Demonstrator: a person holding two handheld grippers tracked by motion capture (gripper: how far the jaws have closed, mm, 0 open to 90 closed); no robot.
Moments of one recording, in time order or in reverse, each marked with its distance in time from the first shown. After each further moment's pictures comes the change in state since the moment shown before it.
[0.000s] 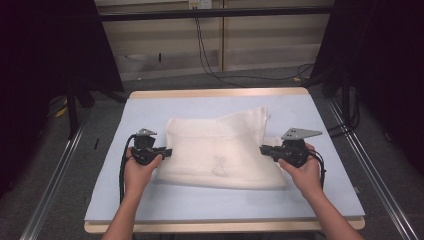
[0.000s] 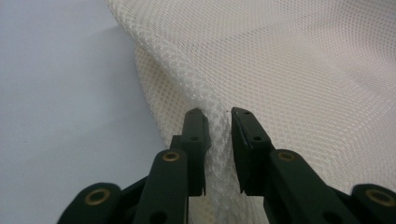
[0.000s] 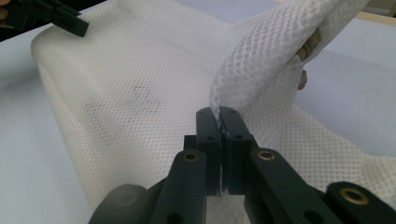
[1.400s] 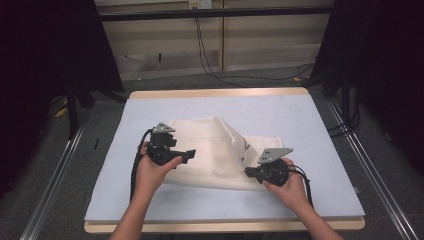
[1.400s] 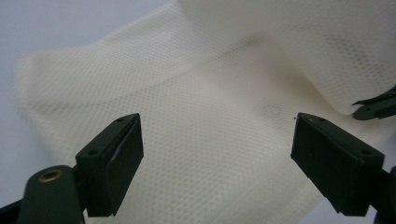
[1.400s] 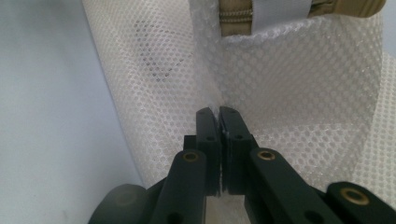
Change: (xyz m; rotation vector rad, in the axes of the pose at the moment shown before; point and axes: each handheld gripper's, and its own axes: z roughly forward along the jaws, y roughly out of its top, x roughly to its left) left arm -0.071 0.030 -0.008 -0.040 -0.075 0.117; right arm 0.043 -0.028 0.034 0.171 0.101 -0.192
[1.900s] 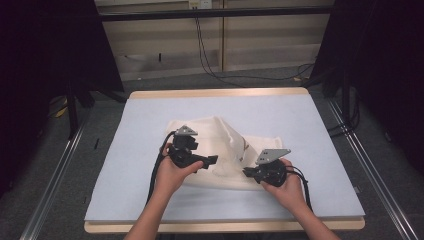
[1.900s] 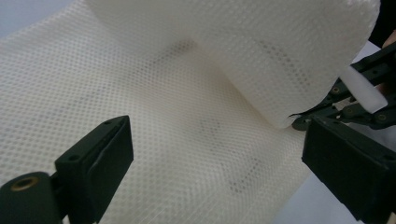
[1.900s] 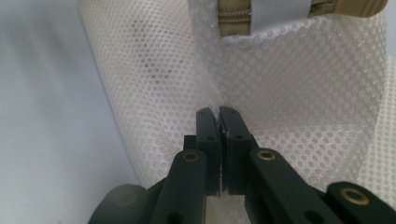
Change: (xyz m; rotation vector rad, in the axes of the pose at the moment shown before) left arm -0.034 0.008 0.034 0.027 -0.153 0.043; right arm 0.004 0.001 0.005 0.004 -0.017 -0.004
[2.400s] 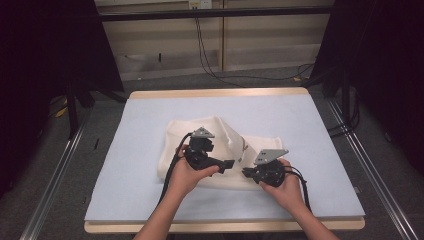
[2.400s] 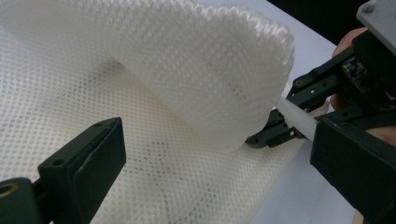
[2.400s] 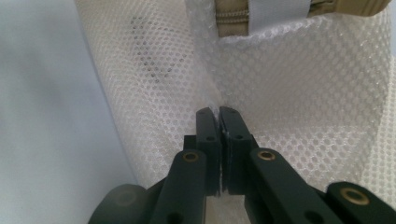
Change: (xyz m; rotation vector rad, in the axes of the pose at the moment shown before) left arm -0.027 0.010 0.022 -0.027 -0.079 0.020; right arm 0.002 0.001 0.003 0.012 -0.012 -0.011
